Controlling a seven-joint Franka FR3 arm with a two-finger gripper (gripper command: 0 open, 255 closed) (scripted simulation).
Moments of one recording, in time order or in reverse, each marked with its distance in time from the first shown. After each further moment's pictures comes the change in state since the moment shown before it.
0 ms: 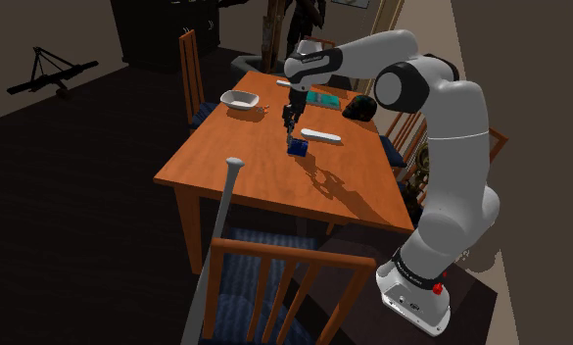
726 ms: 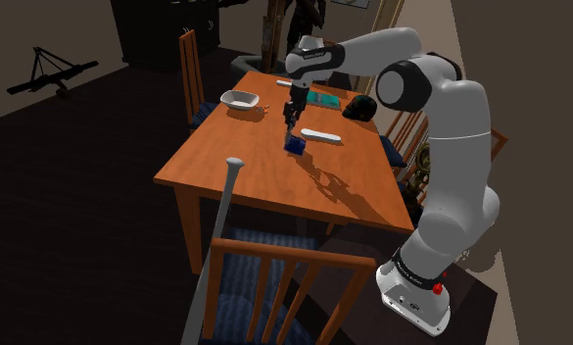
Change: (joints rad) arm -0.001 -0.016 -0.002 0.012 -0.003 -0.030 0.000
